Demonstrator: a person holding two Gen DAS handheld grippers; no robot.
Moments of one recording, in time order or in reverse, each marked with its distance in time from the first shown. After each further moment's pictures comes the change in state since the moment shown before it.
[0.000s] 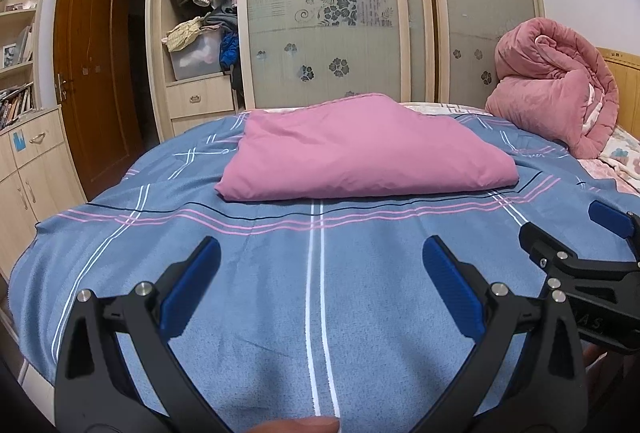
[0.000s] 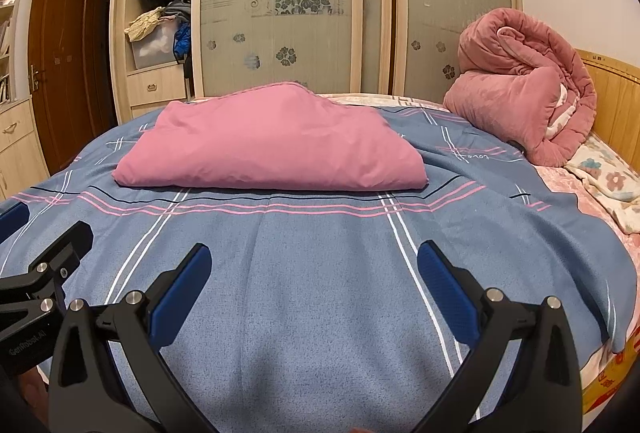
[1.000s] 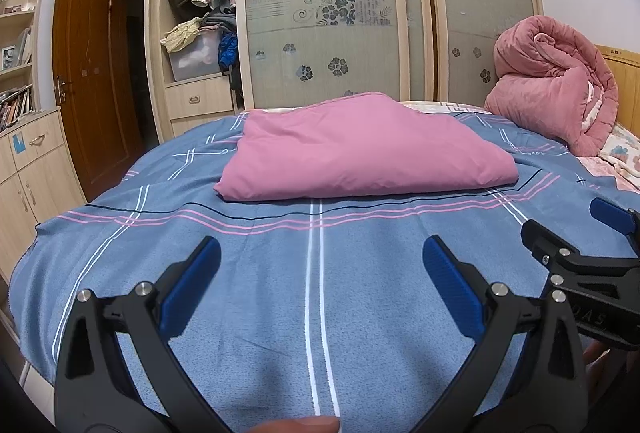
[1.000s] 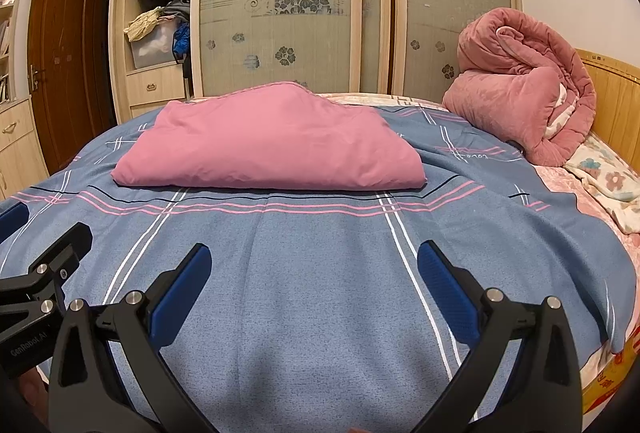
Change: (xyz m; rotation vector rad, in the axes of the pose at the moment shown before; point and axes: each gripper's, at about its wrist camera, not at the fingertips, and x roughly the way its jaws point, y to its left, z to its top) left arm 0.001 0.000 0.000 0.006 0.003 -0.002; right arm 0.001 -0.001 0.001 0.003 -0.001 -0.003
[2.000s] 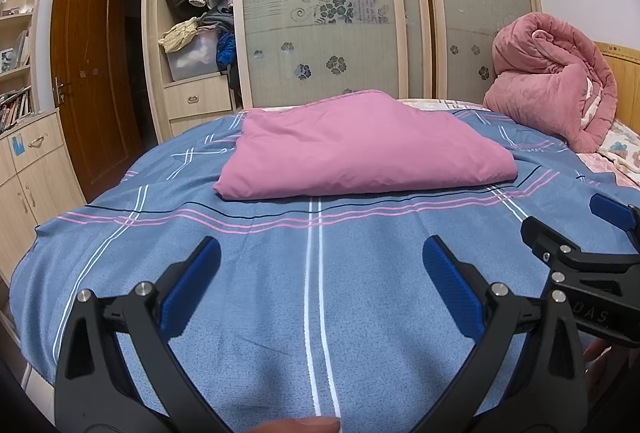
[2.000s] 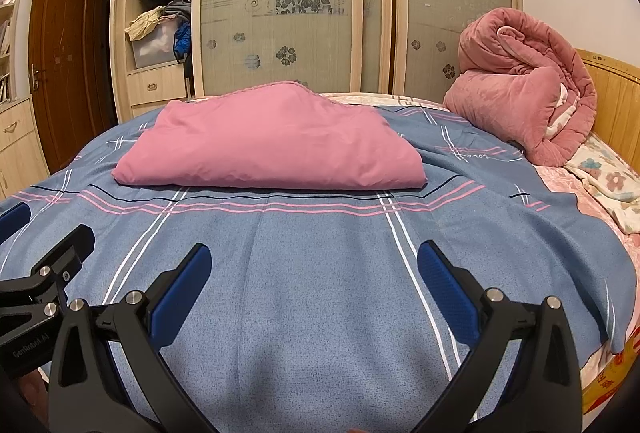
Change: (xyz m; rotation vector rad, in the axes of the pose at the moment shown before) left arm 0.000 0.001 -0.001 0.008 0.005 -0.005; right arm 0.000 0.000 -0.001 -0.004 0.002 0.004
